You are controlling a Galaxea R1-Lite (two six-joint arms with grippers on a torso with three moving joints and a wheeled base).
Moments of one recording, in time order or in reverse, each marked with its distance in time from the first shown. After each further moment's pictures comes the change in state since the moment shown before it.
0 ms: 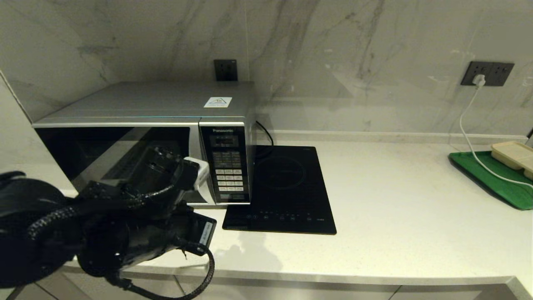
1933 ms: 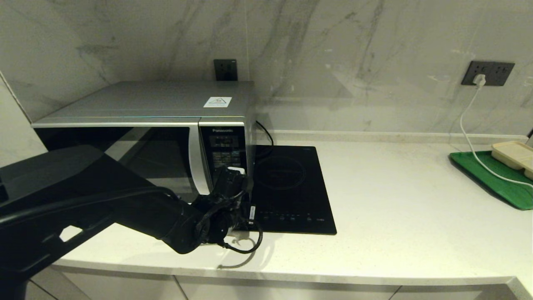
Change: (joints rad) left arm 0.084 0.536 -0.136 -0.528 -0.016 -0.072; right arm 0.000 0.000 0.000 -0.001 0.000 0.000
